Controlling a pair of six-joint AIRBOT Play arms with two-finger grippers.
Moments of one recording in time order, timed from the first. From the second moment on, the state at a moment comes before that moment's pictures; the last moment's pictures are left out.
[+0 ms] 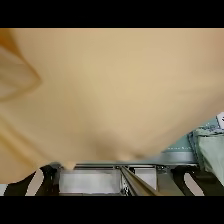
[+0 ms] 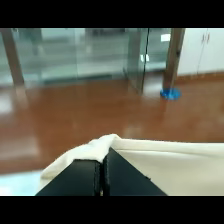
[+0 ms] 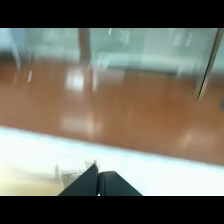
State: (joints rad) left arm 0.31 -0.71 1.85 1.03 -1.32 -1.38; right arm -0.06 -0.73 1.95 -1.26 1.46 1.52
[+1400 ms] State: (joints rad) left arm 0.36 -1.50 1.24 0.94 -1.17 -1.36; right arm -0.27 -1.76 1.78 -0.87 1.40 1.49
